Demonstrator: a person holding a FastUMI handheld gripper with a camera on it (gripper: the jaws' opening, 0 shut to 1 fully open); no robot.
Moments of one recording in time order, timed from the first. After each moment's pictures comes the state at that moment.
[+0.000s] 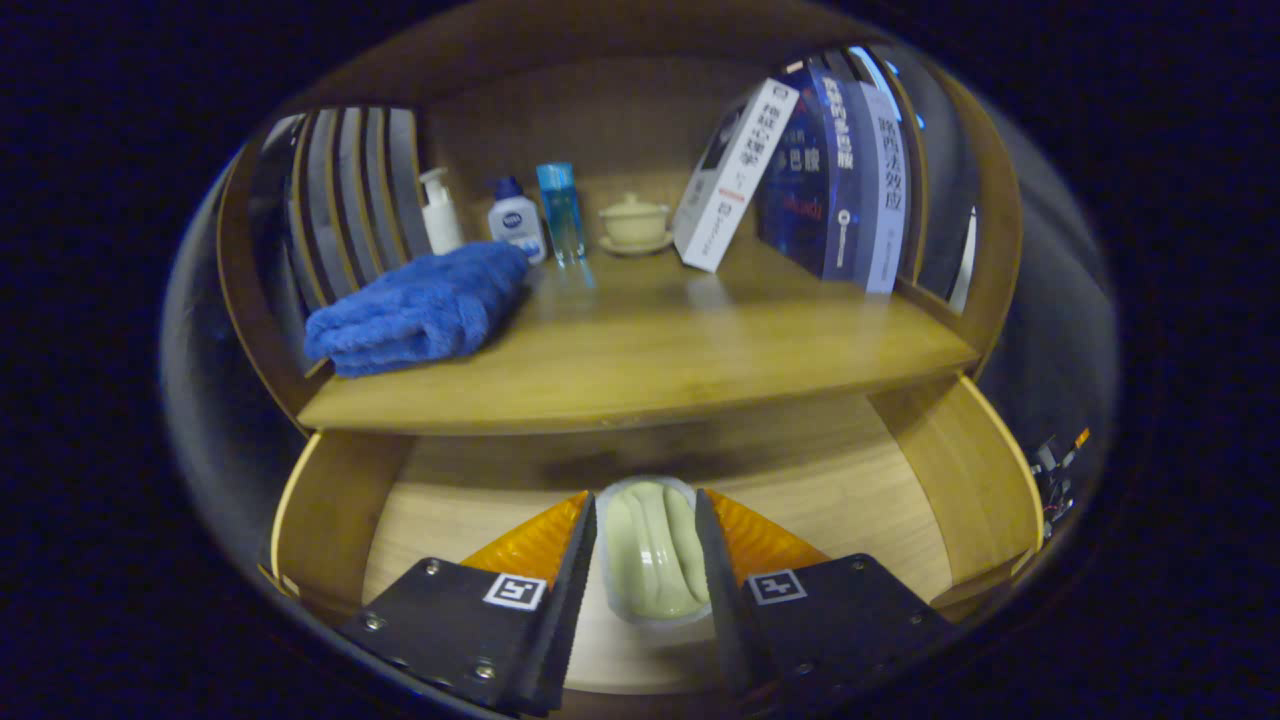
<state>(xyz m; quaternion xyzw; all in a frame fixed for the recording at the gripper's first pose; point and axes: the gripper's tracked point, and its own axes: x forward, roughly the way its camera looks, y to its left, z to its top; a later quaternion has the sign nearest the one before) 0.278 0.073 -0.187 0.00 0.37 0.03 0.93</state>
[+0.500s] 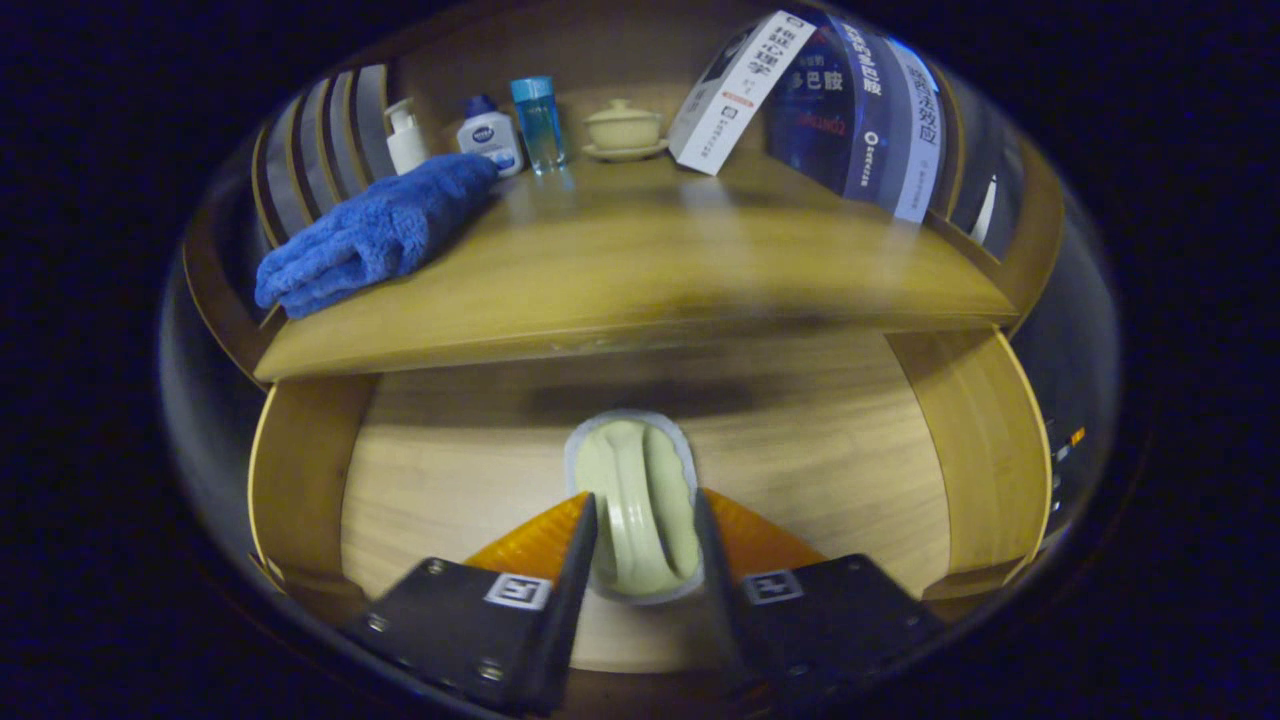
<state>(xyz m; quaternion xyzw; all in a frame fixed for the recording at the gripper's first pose) 0.266 0.071 -0.224 -0.02 0.47 0.04 0.88</state>
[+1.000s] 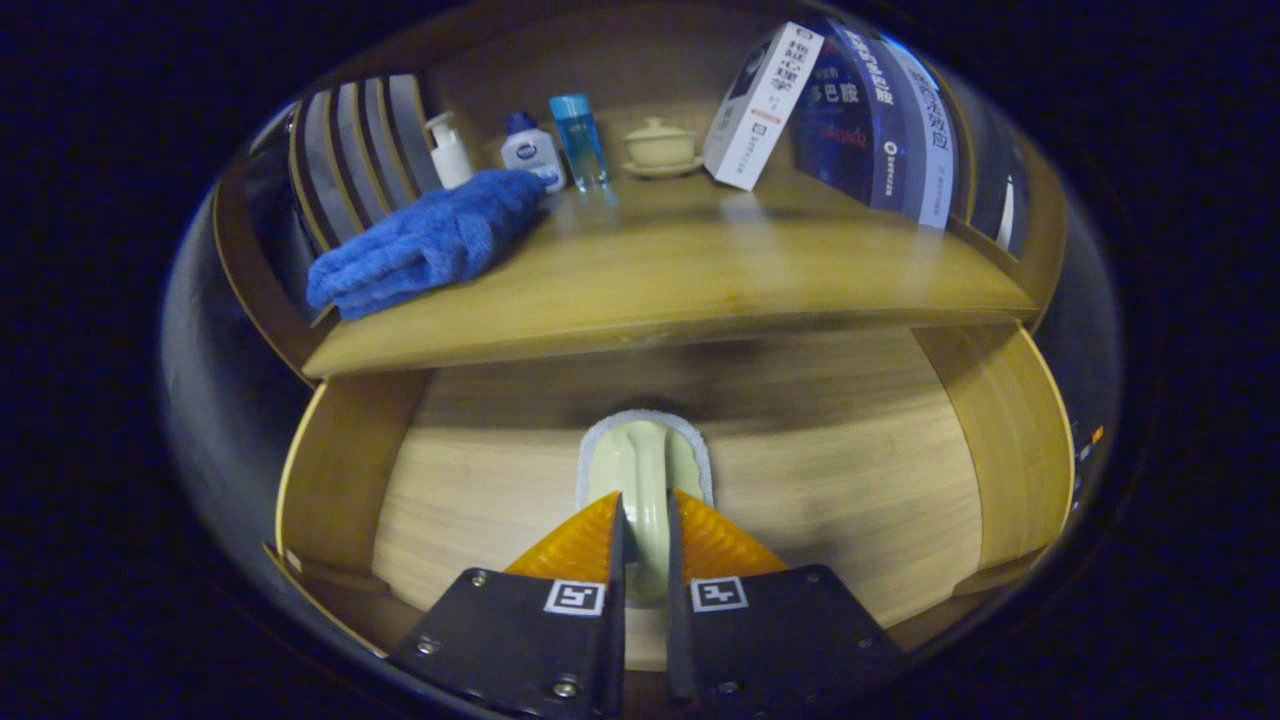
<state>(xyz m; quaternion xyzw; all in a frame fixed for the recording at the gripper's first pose) 0.247 0.091 -0.198 0.01 0.42 0.08 0.90</state>
